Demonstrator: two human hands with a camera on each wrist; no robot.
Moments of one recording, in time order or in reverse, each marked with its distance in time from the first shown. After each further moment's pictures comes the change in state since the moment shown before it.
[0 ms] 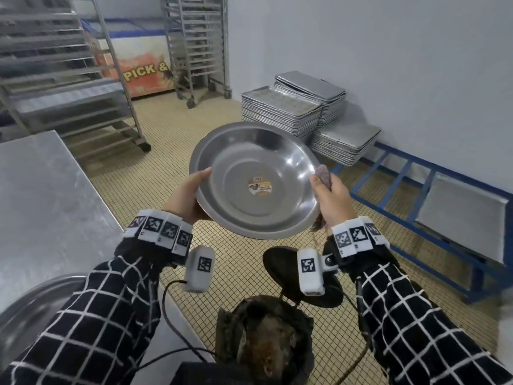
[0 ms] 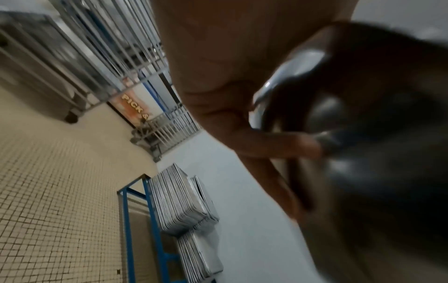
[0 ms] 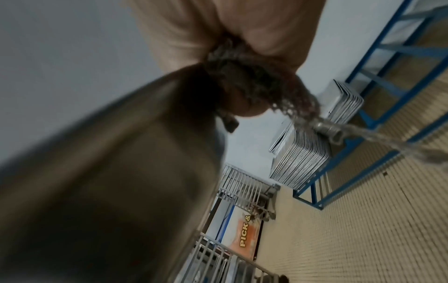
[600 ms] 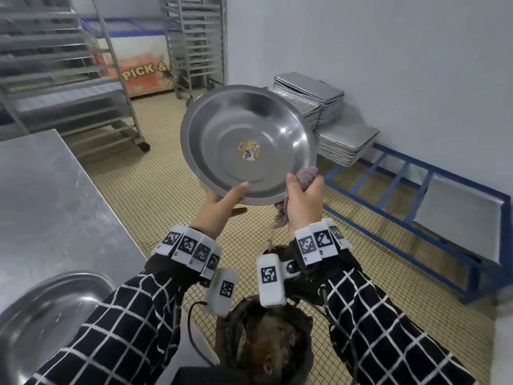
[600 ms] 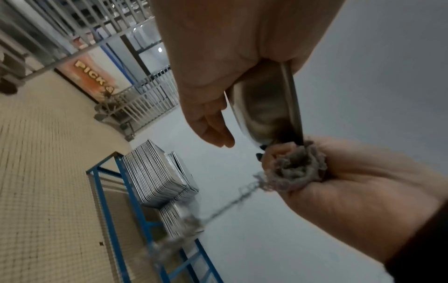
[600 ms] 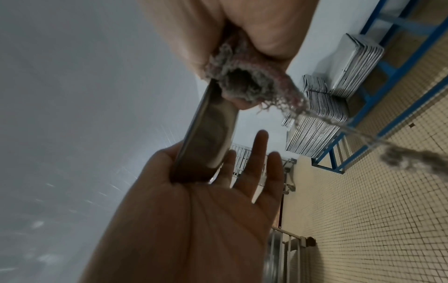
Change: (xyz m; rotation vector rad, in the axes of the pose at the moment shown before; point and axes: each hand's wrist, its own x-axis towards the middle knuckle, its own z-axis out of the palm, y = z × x) left_hand -0.016 -0.026 0.035 0.147 0.004 0.093; right_hand -0.034 -0.020 0.050 0.209 0.095 -0.002
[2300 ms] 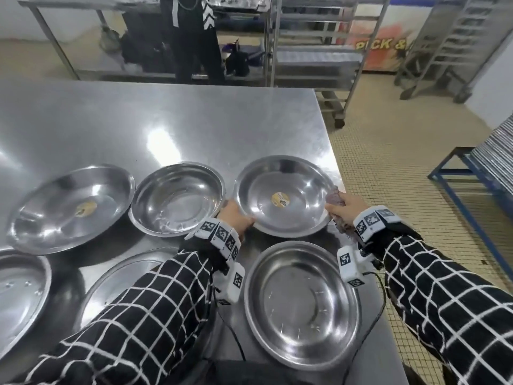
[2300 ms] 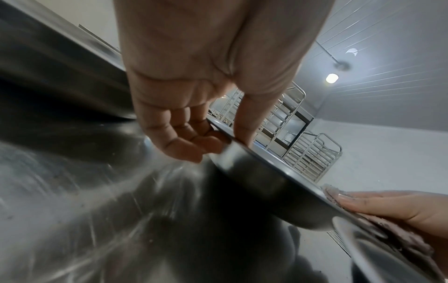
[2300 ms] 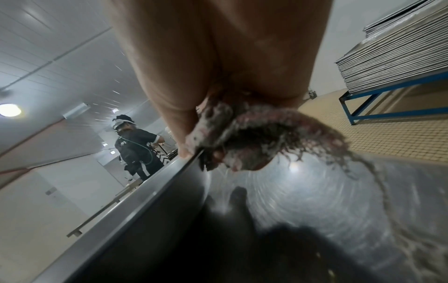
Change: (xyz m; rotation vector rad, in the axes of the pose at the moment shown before) left_hand -0.130 -0.059 -0.429 0.611 0.650 -0.614; right_hand -0.088 0.089 0.399 -0.894 -1.165 -0.042
